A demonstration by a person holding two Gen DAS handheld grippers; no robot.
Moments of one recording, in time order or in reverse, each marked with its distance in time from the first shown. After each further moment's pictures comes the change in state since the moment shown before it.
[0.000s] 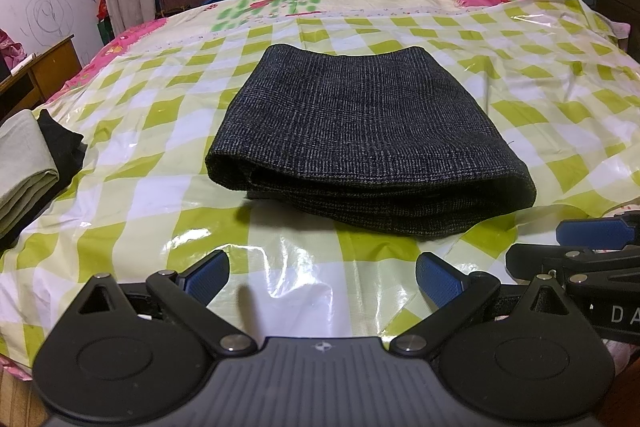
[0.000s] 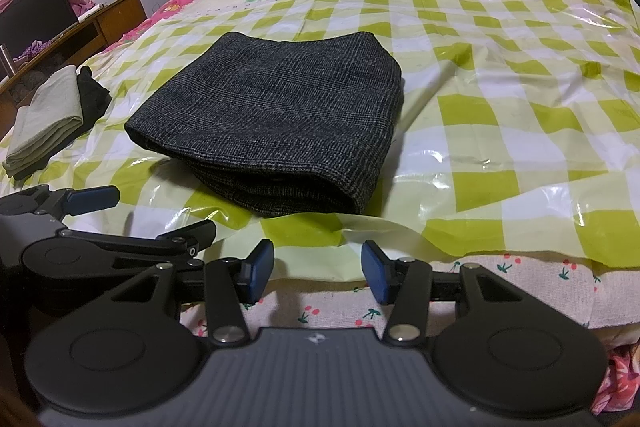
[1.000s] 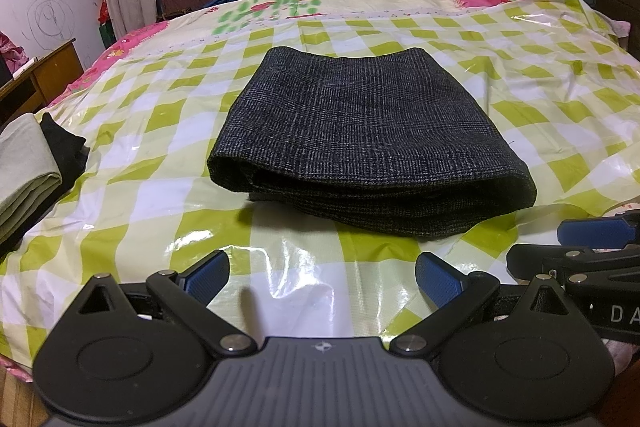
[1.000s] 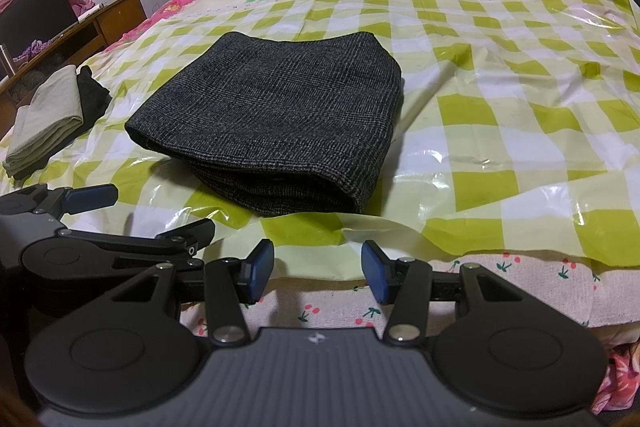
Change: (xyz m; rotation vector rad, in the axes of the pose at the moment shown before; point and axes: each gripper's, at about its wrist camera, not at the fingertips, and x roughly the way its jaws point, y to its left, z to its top) left arm -0.001 0.000 0.001 0.007 -0.006 0.008; right arm 0.000 0.000 0.000 0.000 0.002 -0.001
